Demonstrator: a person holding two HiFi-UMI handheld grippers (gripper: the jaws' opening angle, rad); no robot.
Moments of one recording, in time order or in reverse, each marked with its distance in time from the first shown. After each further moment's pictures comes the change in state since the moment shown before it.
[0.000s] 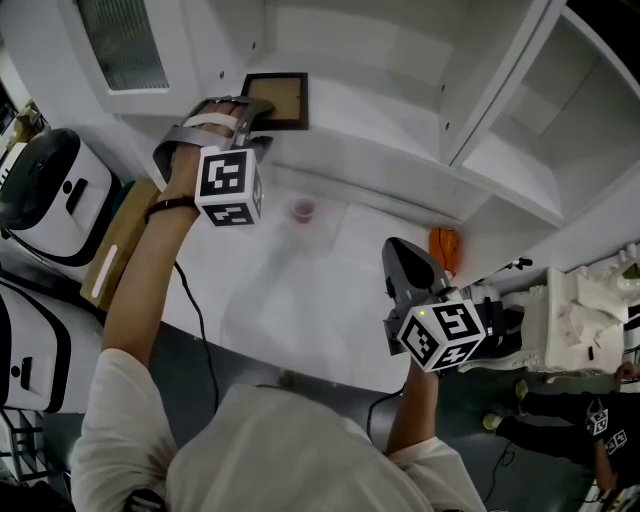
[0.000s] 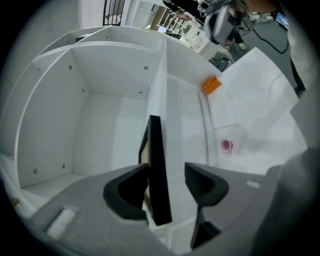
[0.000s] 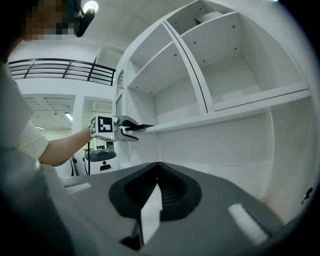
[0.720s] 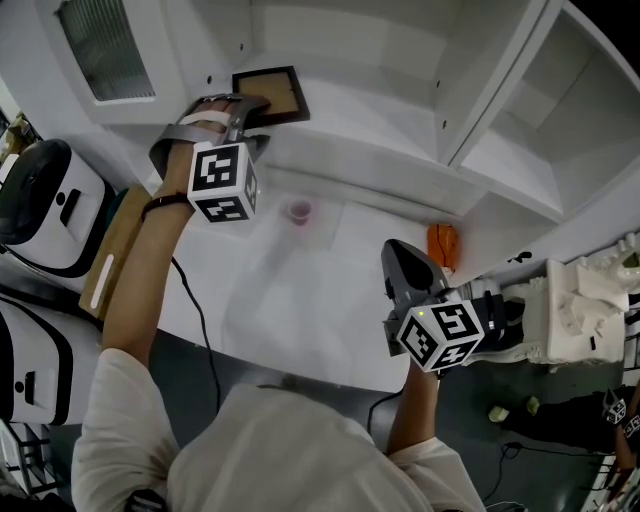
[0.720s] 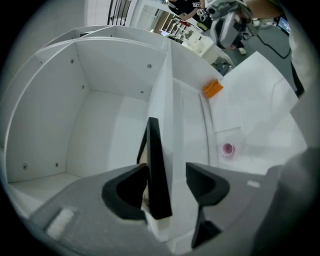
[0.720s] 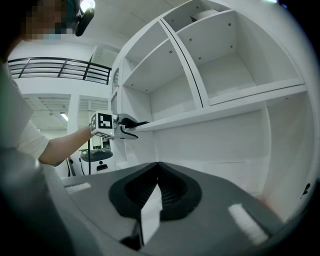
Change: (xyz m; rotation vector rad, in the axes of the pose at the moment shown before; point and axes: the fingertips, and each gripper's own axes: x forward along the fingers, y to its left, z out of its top) left arm 0.020 0.007 0.000 -0.030 -0.053 -0.023; right arm 0.008 -0.010 -0.008 0.023 0.012 -0.041
